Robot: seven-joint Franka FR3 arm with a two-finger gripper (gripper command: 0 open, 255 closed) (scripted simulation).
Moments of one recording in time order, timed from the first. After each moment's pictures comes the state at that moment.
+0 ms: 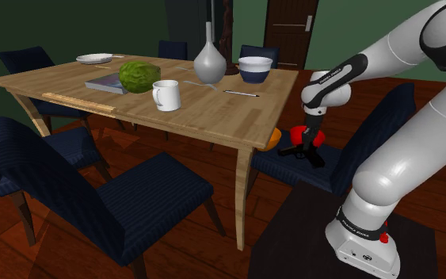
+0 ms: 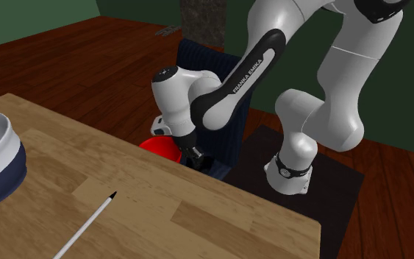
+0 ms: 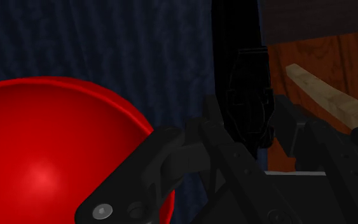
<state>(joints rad) -0.22 -0.27 -0.58 -2.63 -0.16 2.24 -0.54</state>
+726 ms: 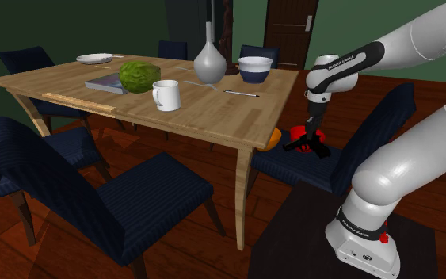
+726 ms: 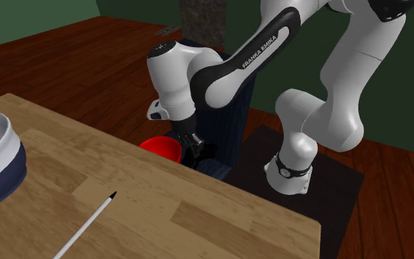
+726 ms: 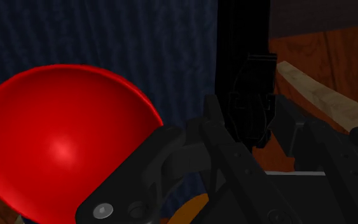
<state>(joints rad) -0.24 -0.39 -0.53 -2.56 -0.19 2.06 -0.50</state>
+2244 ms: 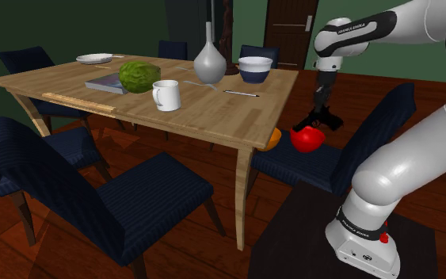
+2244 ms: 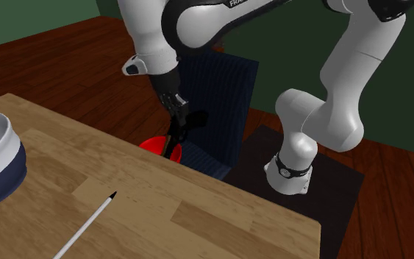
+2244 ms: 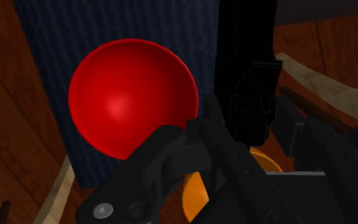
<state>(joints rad) -0.24 -0.39 -0.54 -2.24 -0.17 1.75 -0.56</state>
